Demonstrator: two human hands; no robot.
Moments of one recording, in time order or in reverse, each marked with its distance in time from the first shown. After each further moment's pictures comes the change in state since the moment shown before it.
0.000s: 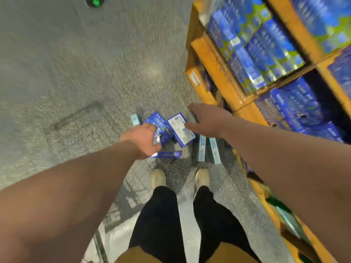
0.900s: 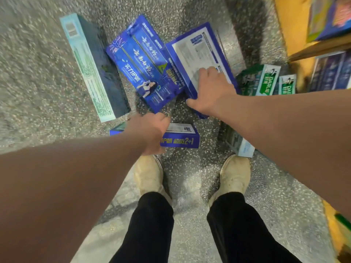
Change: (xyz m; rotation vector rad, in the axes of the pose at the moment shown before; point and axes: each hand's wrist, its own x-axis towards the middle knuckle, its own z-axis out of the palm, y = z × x) left_hand 0.355 -0.045 0.412 0.090 -0.294 0.159; right_hand 0.391 0.142 0.448 -0.048 -0.151 0.204
